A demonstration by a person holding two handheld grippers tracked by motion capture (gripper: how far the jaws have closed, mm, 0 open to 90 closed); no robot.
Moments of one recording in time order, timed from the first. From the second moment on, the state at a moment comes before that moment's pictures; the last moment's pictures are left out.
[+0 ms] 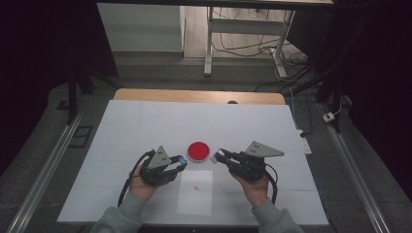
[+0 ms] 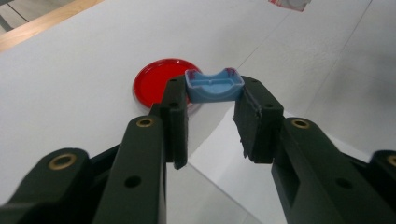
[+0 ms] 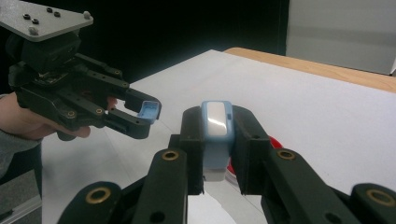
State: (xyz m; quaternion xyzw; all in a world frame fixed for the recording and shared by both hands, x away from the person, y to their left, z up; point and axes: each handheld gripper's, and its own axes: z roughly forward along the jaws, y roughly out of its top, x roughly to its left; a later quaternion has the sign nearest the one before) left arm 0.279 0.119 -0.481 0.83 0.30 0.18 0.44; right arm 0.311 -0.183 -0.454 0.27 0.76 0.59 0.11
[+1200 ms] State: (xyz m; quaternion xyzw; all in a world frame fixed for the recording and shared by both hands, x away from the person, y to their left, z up) left arm 0.279 0.085 -0.495 0.84 0.28 0.17 0.43; right arm 0.308 -0.177 -0.456 0.26 0.76 0.59 0.10
